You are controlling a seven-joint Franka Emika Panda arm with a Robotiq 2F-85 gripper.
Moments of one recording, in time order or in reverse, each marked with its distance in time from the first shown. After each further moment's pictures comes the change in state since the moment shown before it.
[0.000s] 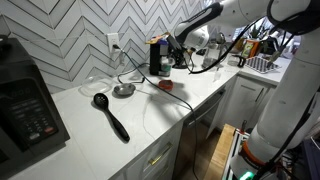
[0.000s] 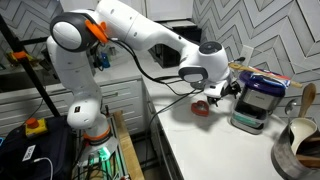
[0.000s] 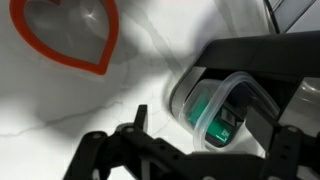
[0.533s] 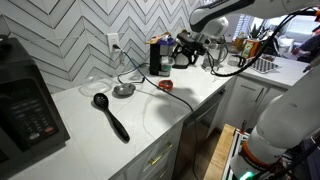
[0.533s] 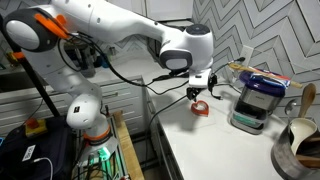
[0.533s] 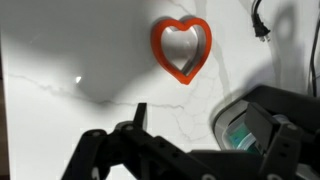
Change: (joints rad) arm -0.020 -0.299 -0.009 -0.139 -0.154 -0.363 -0.190
